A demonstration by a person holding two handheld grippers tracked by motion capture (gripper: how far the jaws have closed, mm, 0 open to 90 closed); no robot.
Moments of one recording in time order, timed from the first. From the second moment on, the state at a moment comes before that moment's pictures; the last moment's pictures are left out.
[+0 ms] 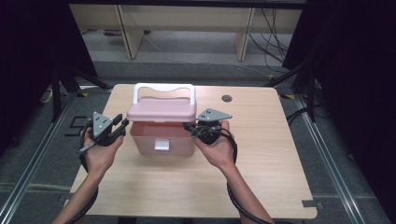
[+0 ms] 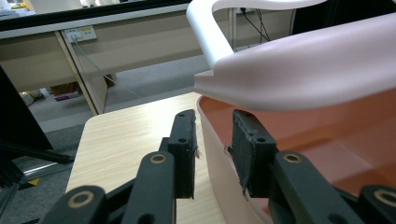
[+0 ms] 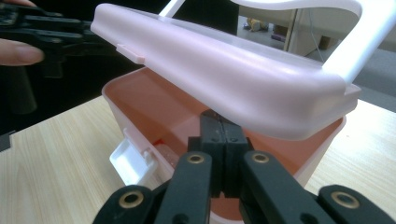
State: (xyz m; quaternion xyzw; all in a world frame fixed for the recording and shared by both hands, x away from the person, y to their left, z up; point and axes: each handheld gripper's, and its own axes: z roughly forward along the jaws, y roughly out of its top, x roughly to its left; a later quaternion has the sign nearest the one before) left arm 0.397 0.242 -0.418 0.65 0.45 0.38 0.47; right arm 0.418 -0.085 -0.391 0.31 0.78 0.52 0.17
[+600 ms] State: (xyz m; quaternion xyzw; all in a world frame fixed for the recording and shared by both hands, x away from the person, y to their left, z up) left arm 0.373 0.256 -0.429 0.64 0.47 0.36 0.49; right arm 0.415 -0.103 -0.404 0.33 0.79 0.50 0.17
